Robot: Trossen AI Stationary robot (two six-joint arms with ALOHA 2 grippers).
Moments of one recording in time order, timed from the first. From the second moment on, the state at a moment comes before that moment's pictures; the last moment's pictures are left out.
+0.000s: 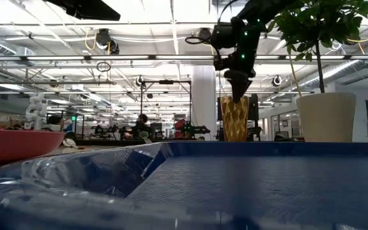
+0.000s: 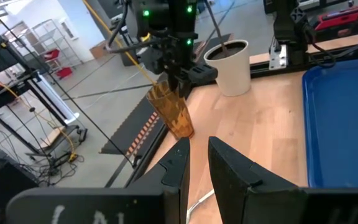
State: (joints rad) left arm -0.17 0.82 0.68 -0.09 -0.60 0.24; right arm -0.58 1.72 1.43 -0.91 0.26 -0.17
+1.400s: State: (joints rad) left arm -0.17 0.82 0.68 -0.10 -0.60 0.20; right arm 0.35 1.37 1.42 -1.59 0.02 1.05
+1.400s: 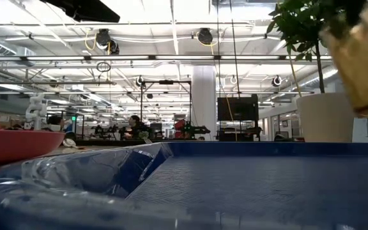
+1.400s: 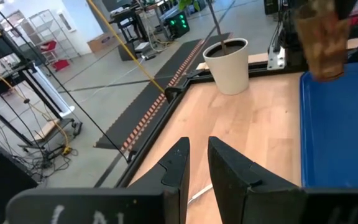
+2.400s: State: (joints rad) left arm -0.19 0.82 0.68 -0.10 -0.60 0.20; right arm 0.57 1.29 1.07 -1.37 0.07 1.44
